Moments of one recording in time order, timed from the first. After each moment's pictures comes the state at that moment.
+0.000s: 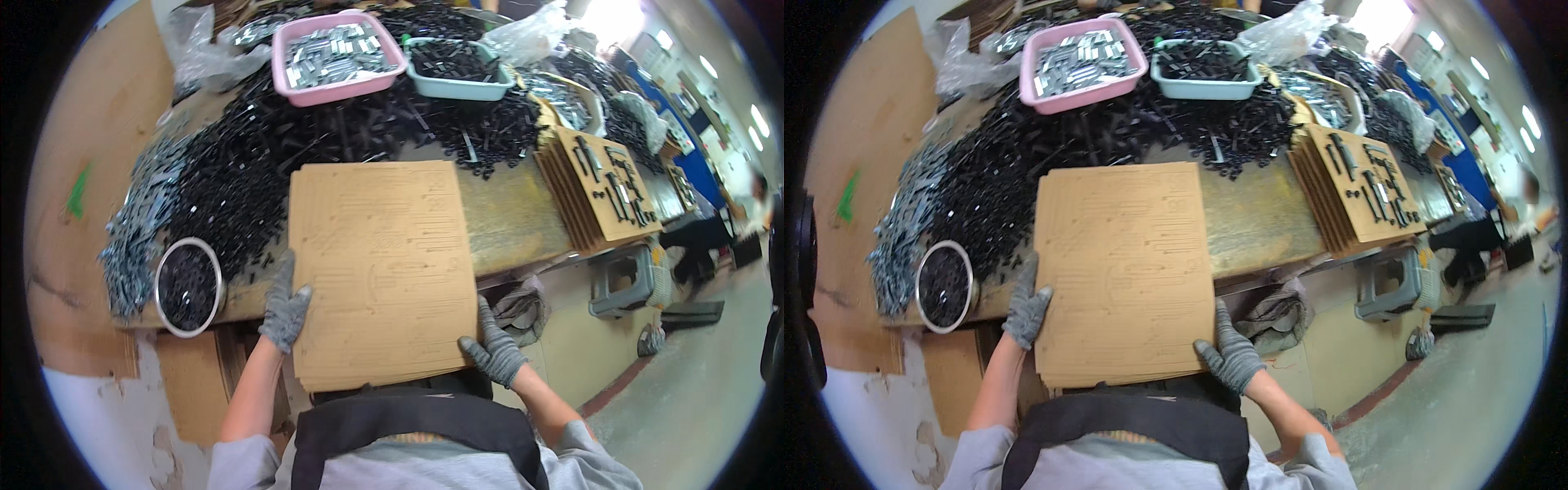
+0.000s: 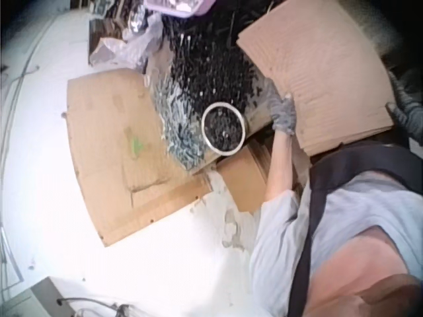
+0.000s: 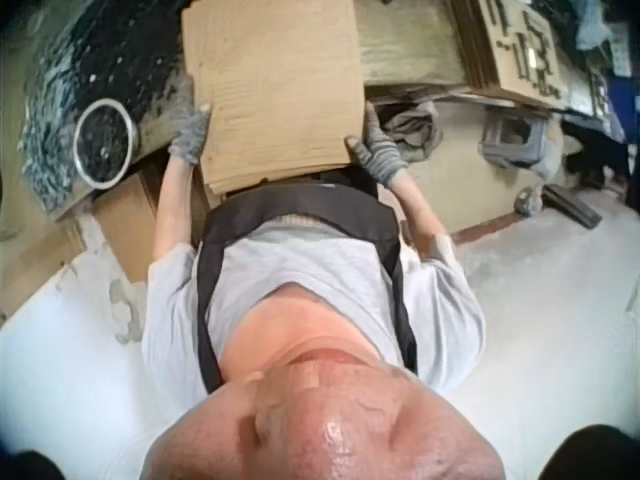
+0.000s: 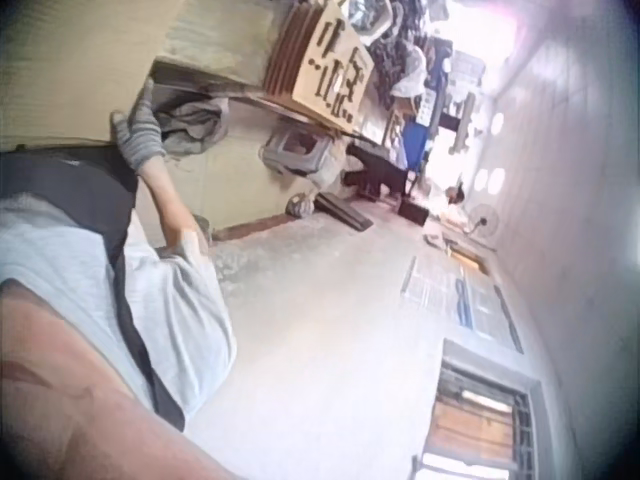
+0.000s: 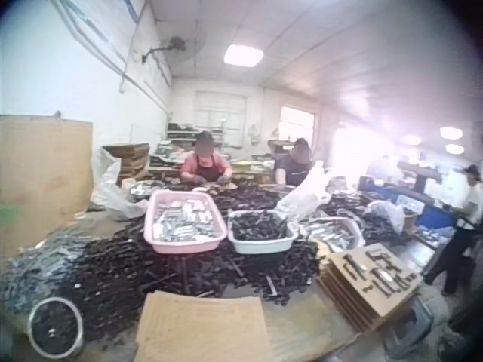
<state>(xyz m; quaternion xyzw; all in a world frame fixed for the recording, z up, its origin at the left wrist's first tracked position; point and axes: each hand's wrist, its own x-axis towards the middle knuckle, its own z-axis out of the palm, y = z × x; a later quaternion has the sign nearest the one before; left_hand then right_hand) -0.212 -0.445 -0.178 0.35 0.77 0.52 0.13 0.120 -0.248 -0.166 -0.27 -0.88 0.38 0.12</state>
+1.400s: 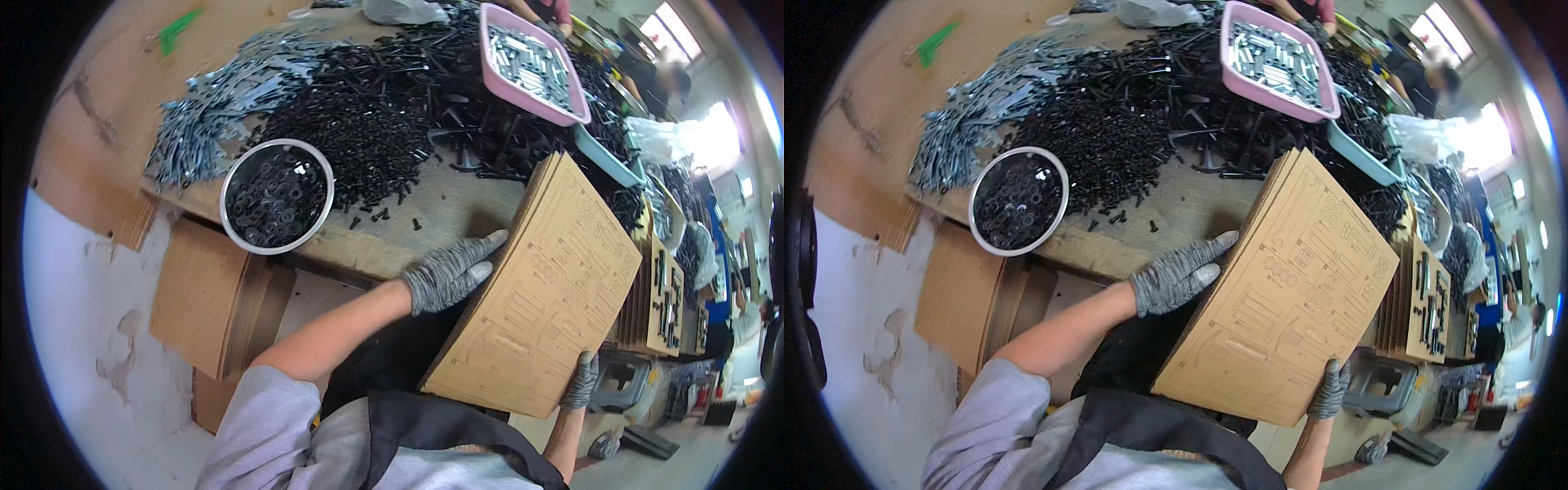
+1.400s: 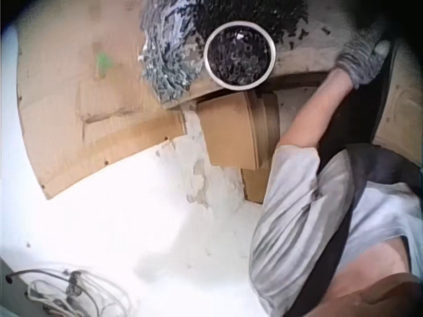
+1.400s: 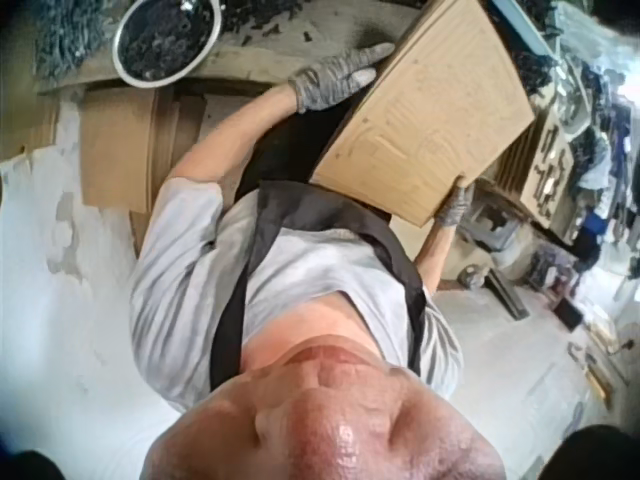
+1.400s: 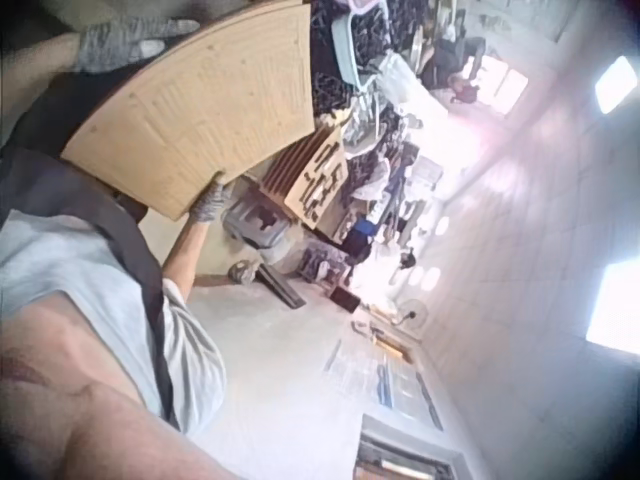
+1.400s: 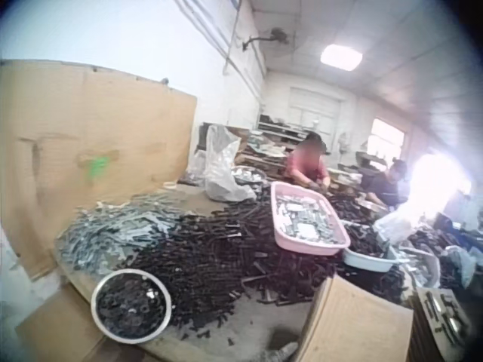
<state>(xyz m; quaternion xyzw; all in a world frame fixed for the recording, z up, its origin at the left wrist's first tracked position) -0.189 -0.392 -0.144 0.53 0.65 0.53 0.14 0.138 -0.173 -0.169 -0.33 -0.64 0.59 0.36</state>
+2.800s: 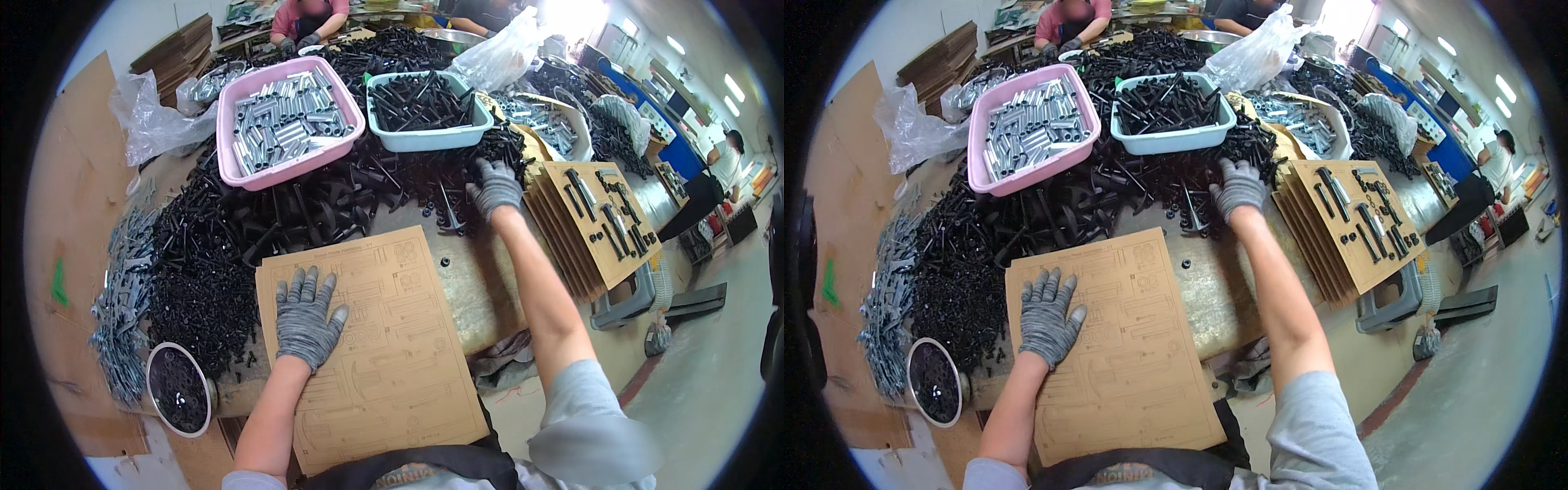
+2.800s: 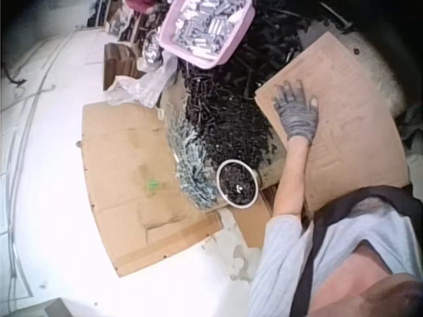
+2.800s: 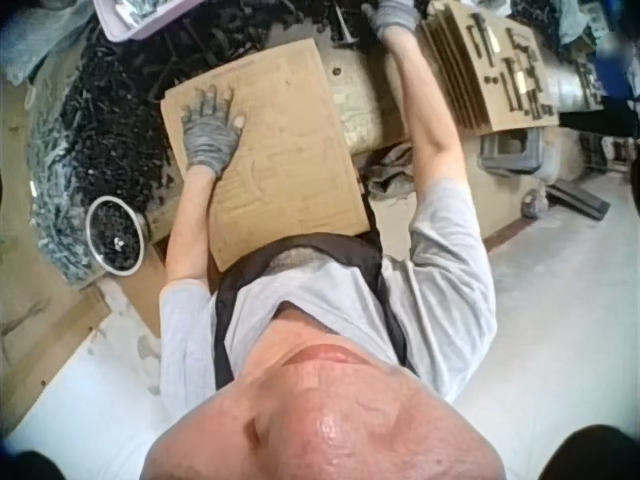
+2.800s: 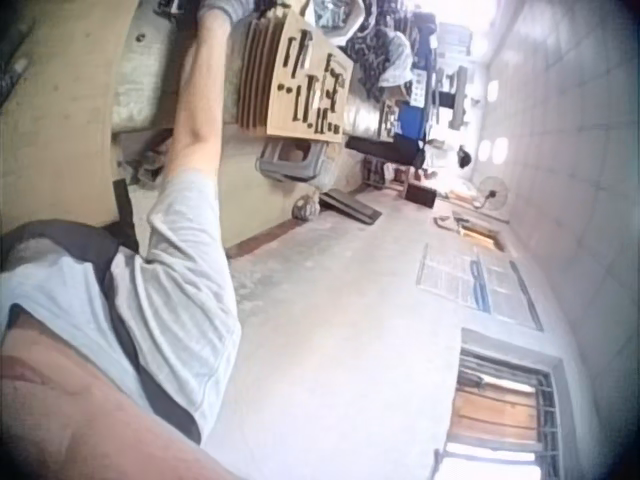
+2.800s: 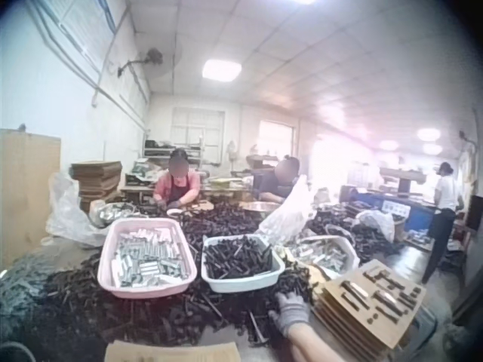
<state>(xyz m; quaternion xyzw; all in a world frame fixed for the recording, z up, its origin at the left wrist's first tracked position) -0.226 -0.302 -0.111 0.51 0.86 0.06 -0.05 -0.084 0.073 -0.081 -0.44 -0.87 -0.04 0.21</state>
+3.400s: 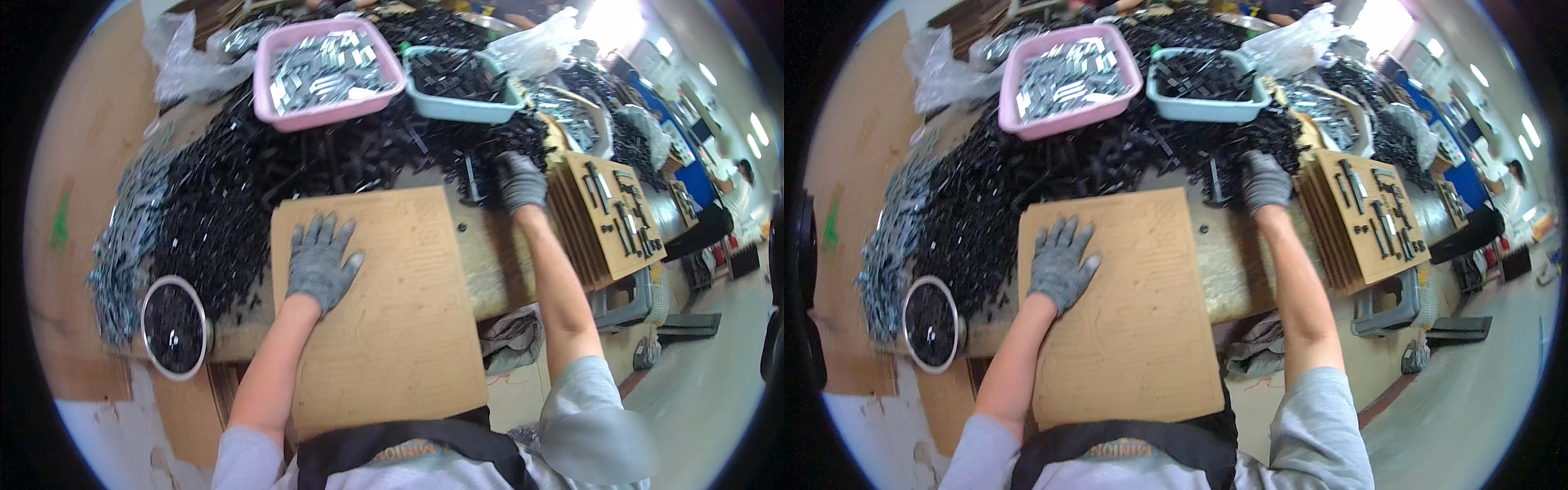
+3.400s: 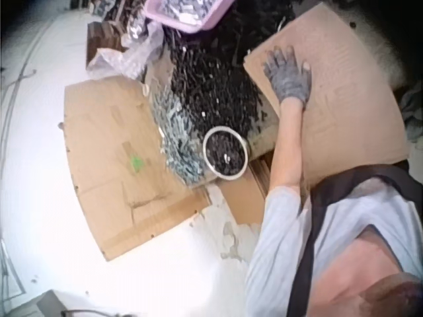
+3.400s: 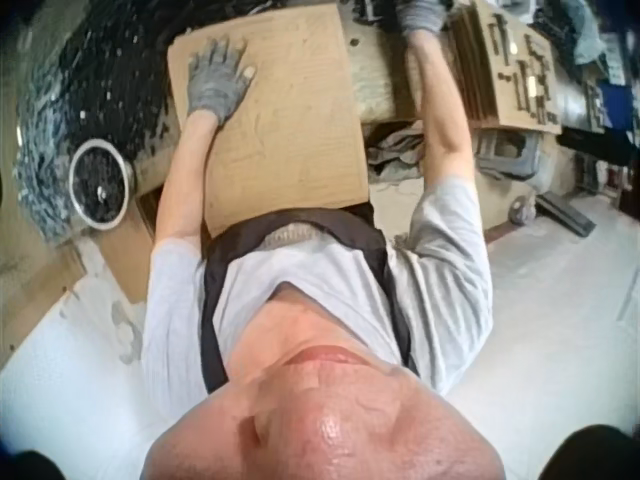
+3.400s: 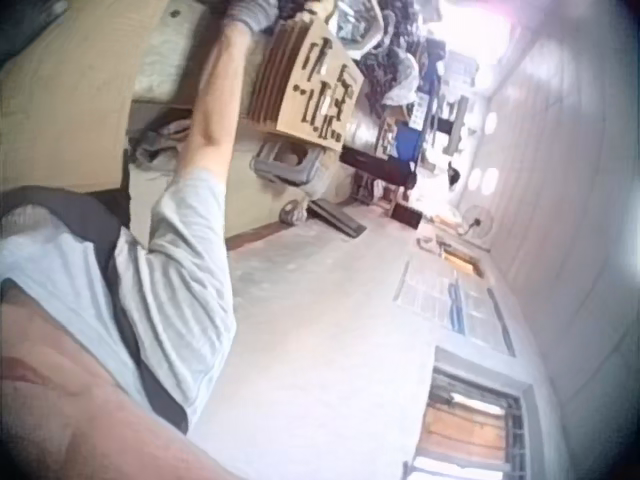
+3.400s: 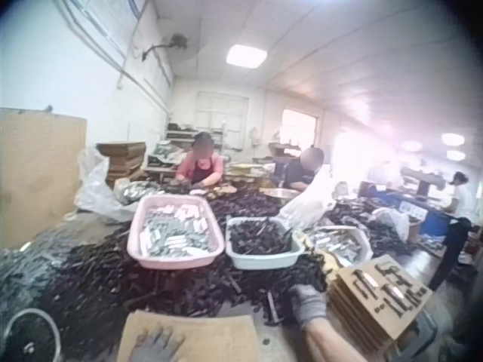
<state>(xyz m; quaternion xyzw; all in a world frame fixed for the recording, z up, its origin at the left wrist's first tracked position) -0.225 -0.299 -0.118 0.49 0.87 0.07 -0.06 -0.056 0.071 -0.104 -0.31 -0.88 -0.07 0.36</state>
